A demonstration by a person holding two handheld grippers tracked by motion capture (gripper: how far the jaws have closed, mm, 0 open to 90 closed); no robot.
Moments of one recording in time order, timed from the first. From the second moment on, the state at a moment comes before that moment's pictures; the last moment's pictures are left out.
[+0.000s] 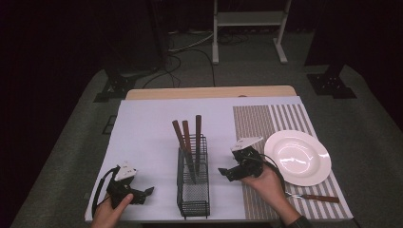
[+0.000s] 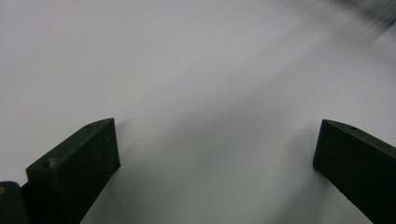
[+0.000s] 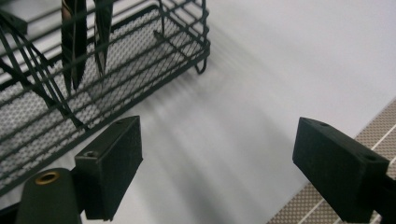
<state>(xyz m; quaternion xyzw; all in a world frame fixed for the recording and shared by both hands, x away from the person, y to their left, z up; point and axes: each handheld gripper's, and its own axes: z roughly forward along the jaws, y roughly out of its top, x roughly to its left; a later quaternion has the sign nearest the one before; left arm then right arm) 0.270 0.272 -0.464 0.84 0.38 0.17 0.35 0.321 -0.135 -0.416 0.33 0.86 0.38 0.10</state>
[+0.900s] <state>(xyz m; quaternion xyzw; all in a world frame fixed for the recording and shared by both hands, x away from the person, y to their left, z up) 0.270 0.272 -0.464 0.84 0.38 0.17 0.35 0.341 -0.147 -0.355 0.32 0.82 0.47 0.08</state>
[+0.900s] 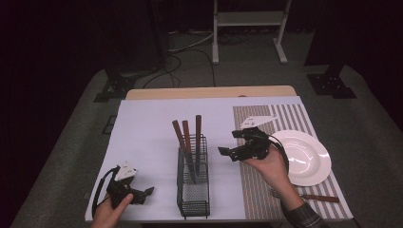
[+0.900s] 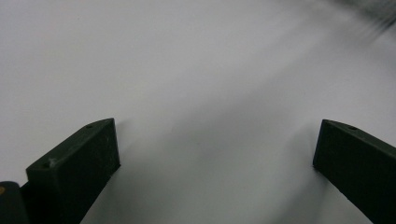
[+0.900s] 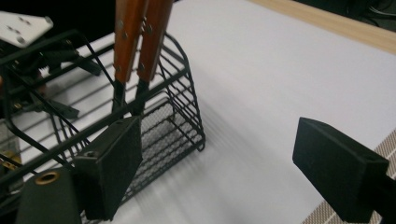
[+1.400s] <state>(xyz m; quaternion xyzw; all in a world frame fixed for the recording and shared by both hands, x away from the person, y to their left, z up) 0.270 0.272 -0.464 0.84 0.38 0.17 0.35 0.350 -0.138 -0.337 0.30 0.81 0.51 0.07</state>
